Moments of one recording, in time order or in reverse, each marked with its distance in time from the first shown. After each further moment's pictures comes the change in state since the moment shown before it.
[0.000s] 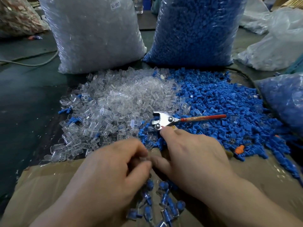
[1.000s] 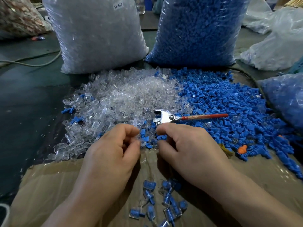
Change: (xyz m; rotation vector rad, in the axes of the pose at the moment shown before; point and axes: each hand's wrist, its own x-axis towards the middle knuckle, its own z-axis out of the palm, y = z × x) left_hand 0.008 -0.003 0.019 -0.252 0.253 -0.222; right_hand 0.004 0.009 -0.001 0.447 0.008 0.042
